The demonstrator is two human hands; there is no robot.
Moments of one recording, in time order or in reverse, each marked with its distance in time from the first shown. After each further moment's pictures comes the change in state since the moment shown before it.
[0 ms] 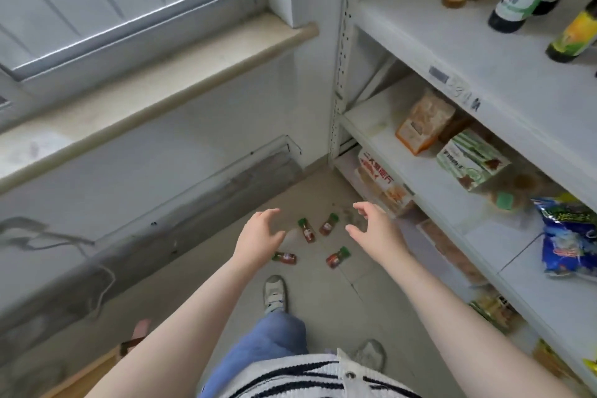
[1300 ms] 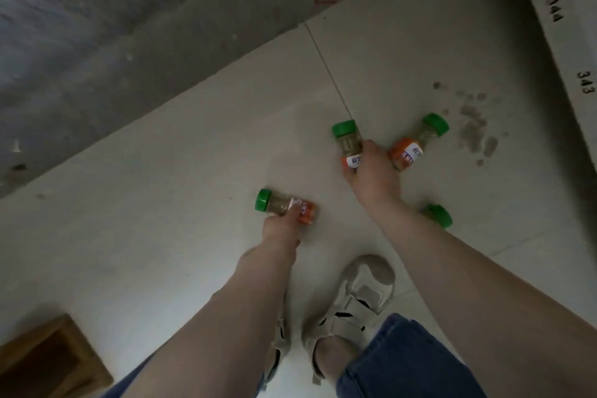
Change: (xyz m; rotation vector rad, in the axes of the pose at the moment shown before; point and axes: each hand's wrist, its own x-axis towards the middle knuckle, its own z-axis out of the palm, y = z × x) left_hand 0.382 -0.377 0.504 -0.853 -0.110 -1.285; right_hand 0.425 0.292 0.564 -0.260 -0.245 0.222
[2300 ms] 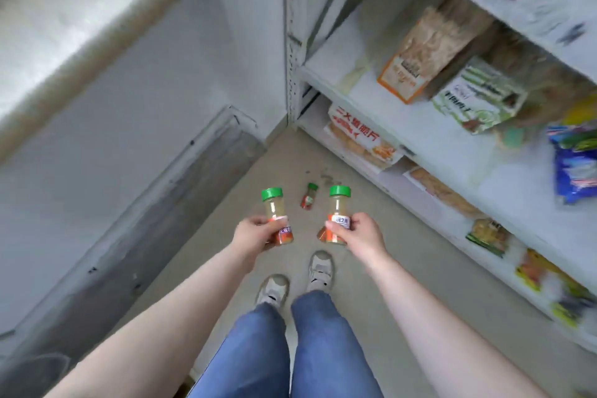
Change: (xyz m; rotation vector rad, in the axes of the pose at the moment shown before) left_hand -0.533 0.075 -0.174 0.455 -0.426 0.580; right_hand -0.427 -0.065 -0.375 0.975 0.212 0.348
